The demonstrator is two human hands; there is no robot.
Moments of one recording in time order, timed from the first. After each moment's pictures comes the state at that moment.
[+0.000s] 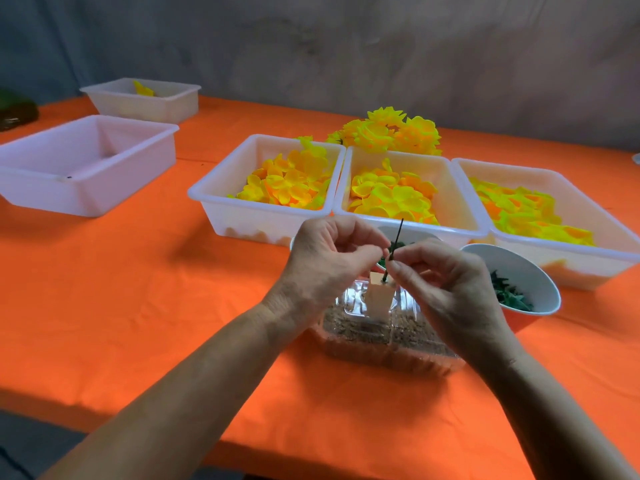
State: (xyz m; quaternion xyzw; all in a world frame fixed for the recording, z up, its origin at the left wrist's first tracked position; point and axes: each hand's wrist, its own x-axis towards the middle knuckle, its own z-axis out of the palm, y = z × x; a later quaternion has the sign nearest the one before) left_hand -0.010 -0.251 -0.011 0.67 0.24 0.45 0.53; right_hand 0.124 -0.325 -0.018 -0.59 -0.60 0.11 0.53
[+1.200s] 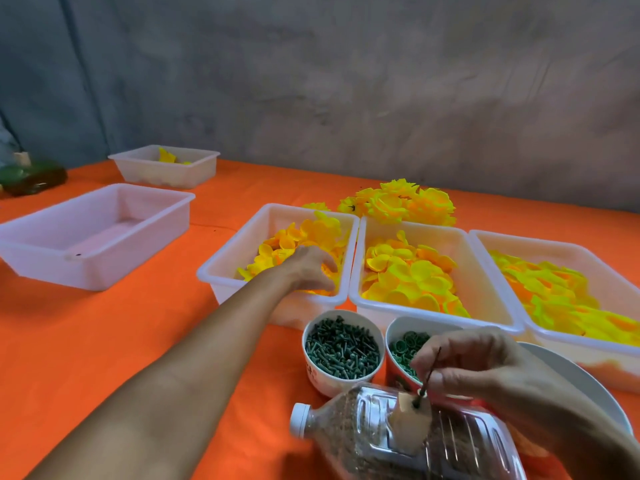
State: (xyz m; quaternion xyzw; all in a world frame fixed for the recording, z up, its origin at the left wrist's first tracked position) left_hand 0.020 -0.031 -0.023 0.88 0.43 0.09 0.16; right_hand 0.167 -0.292 0.014 -0.52 -0.50 0.54 0.44
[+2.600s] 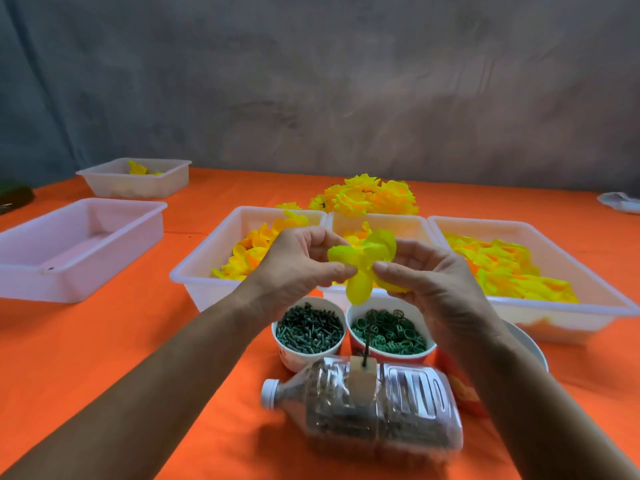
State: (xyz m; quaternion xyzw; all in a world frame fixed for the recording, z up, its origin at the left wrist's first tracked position) left_hand 0.003 -0.186 0.051 0.73 0.23 0.37 0.53; right_hand 0.152 -0.275 0.040 -0.48 -0.43 0.36 0.67
